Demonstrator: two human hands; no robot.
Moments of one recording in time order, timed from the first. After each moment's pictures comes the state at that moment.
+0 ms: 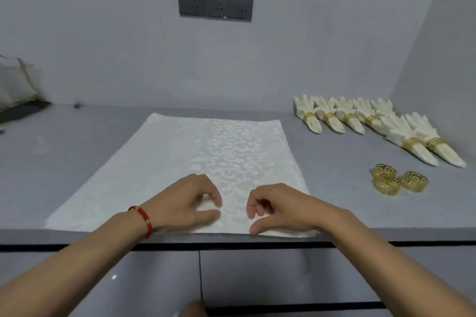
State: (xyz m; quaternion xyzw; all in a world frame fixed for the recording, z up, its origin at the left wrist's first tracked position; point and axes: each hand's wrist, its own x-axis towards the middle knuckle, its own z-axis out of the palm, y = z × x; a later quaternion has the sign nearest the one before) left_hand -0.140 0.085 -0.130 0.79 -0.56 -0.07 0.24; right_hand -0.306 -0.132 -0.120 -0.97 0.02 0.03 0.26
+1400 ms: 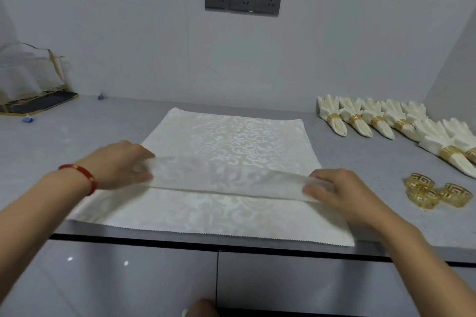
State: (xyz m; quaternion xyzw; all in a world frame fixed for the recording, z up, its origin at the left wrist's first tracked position) left_hand -0.031 0.183 -0.087 0.92 -0.38 0.02 0.00; right_hand -0.318 -0.171 -0.110 -0.95 0.15 -0.12 0.26
